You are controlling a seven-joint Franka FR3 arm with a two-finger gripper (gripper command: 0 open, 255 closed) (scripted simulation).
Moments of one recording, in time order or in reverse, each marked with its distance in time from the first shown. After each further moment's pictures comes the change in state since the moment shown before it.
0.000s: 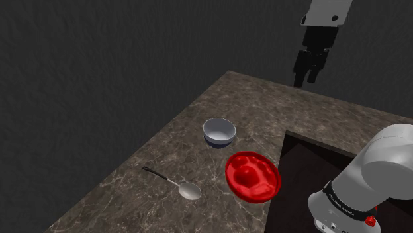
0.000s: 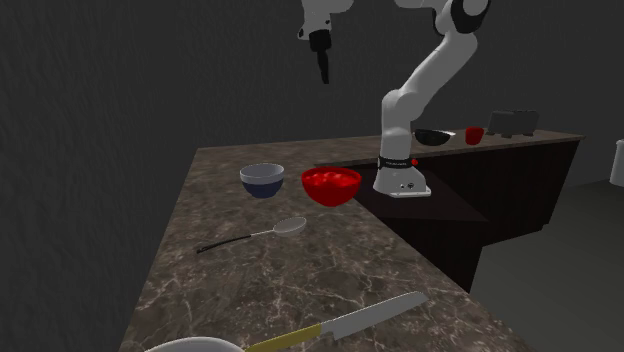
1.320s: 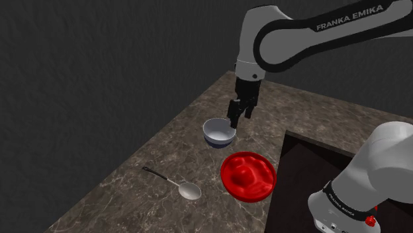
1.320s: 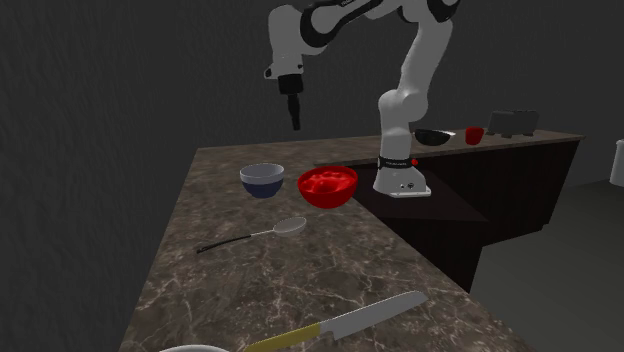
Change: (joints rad) arm 0.156 0.368 0.231 -0.103 0.147 0.545 0.080
